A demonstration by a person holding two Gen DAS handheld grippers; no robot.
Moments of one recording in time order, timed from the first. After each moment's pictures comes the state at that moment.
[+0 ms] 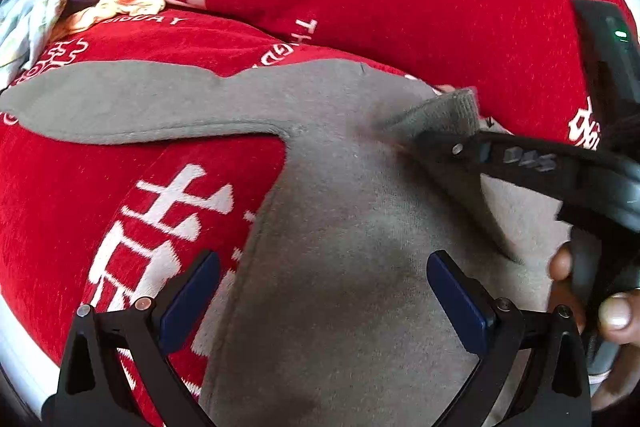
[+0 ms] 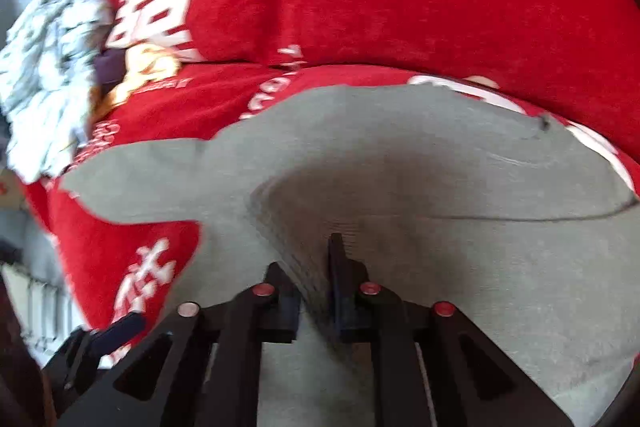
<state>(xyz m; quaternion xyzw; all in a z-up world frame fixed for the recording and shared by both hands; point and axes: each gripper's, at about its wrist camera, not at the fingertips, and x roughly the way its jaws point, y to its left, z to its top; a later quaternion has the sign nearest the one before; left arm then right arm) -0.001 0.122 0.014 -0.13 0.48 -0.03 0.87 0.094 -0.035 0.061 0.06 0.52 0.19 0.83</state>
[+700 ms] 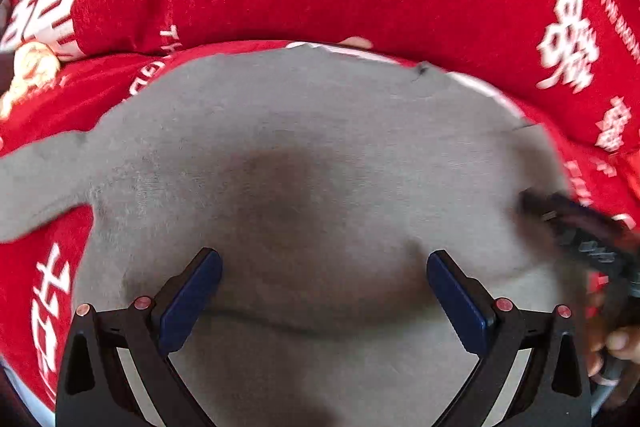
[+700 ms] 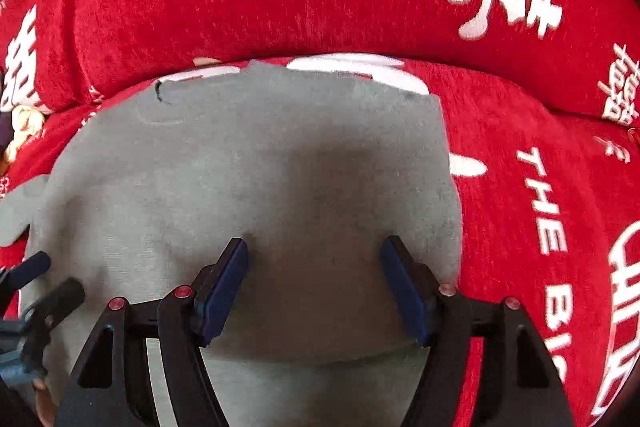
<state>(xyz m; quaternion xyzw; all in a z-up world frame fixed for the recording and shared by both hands) 0.069 -0.017 0.001 0.01 0.51 -0.08 0.86 0.067 -0.234 0.025 0.04 0.50 -0.04 0.86</state>
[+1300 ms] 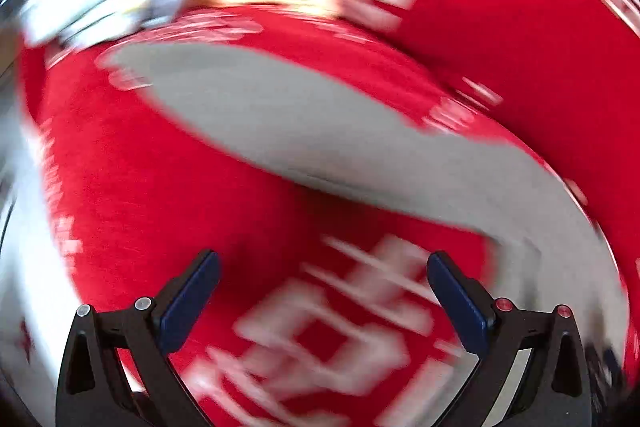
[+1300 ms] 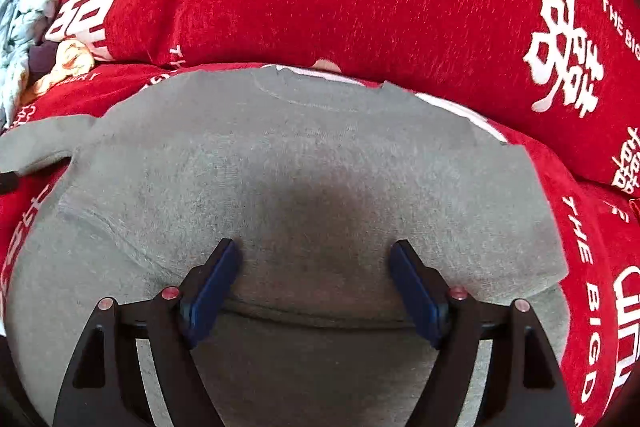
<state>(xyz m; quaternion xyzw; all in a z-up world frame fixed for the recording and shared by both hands) 0.007 0.264 0.021 -0.19 0.46 0.21 0.84 0.038 -0.113 0.025 -0.03 0.47 0.01 0.88</state>
